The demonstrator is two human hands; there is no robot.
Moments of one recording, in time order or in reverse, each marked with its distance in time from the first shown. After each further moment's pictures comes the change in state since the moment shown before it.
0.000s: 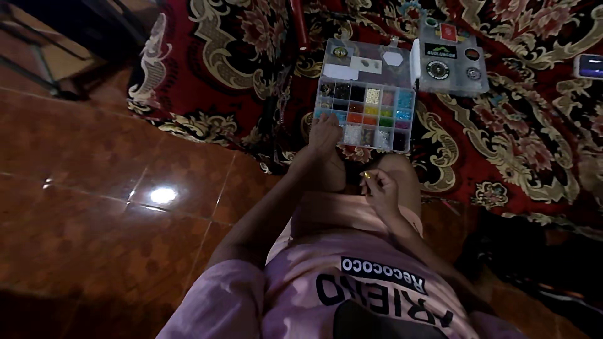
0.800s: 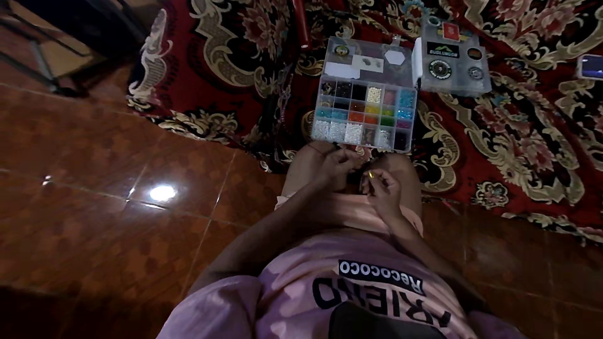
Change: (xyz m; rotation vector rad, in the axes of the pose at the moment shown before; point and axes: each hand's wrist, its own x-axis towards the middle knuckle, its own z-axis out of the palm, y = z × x) left_hand -0.069 0.041 0.027 -1.378 -0.080 -0.223; right_hand -0.002 0.002 0.001 0.131 0.036 0.000
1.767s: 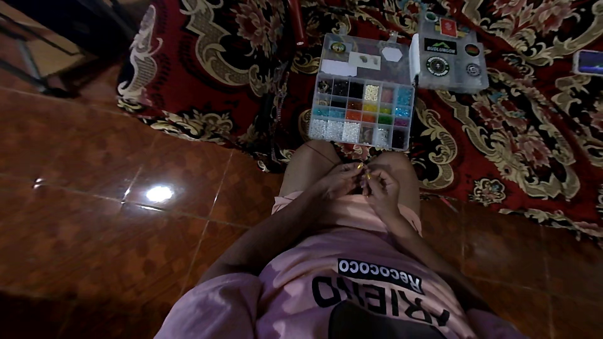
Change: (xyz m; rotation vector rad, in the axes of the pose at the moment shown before) left_hand 0.006 -0.028 0.016 -0.524 -0.255 -0.270; right_hand -0.001 0.003 -0.001 -0.037 0.003 -0.066
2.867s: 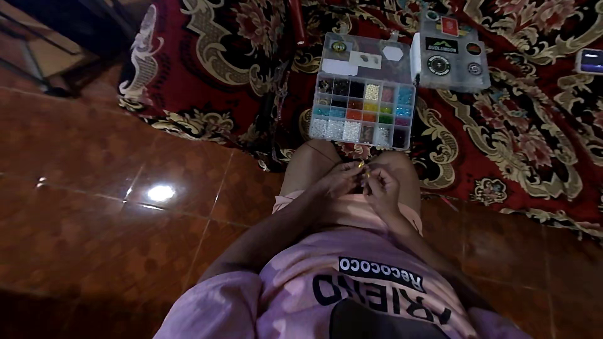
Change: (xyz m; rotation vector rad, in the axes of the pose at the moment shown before) left_hand 0.002 0.000 0.002 0.032 0.070 -0.016; right_hand 0.000 -0.003 0.002 -0.080 0.017 0.046
